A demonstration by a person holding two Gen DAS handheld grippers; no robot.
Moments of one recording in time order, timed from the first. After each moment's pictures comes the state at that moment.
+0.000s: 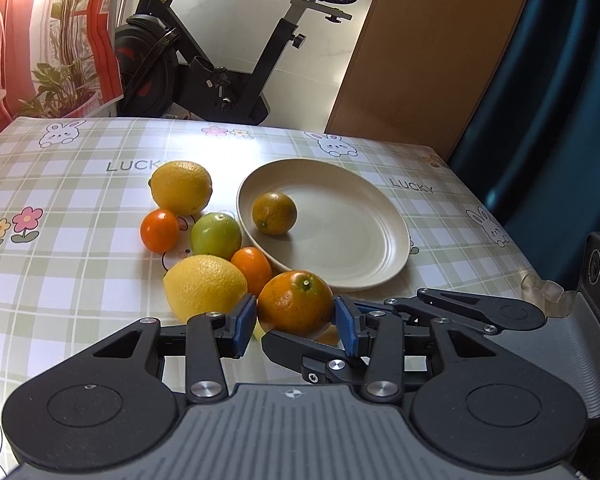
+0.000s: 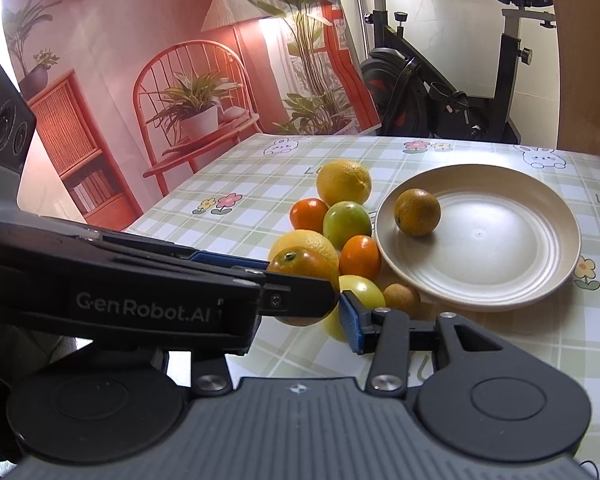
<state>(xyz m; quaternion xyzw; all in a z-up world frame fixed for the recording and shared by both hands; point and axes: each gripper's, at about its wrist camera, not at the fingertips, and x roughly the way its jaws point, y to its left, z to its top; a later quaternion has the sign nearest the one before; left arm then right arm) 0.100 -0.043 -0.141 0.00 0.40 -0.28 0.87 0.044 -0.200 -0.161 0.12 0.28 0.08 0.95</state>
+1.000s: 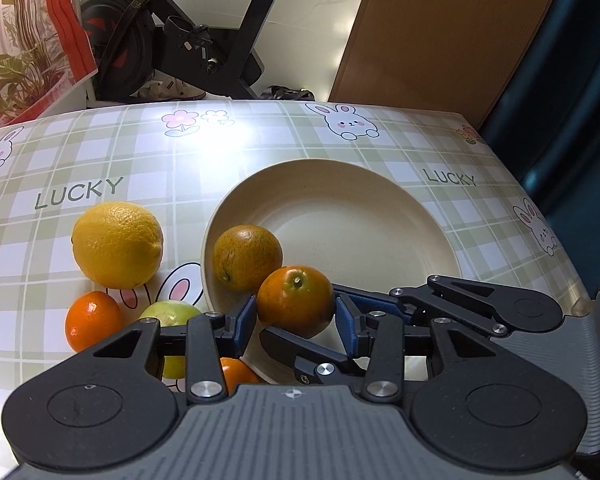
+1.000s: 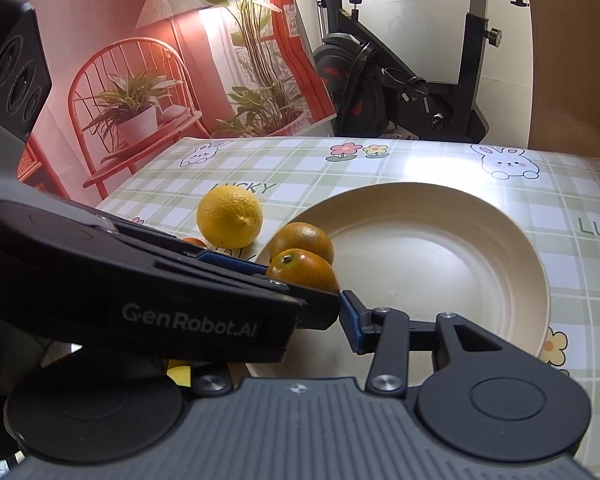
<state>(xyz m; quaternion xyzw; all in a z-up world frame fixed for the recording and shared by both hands) 0.215 -0.115 -0.178 0.04 0.46 -0.28 0.84 0.130 -0.281 -0.180 0.12 0.31 0.04 0.94</state>
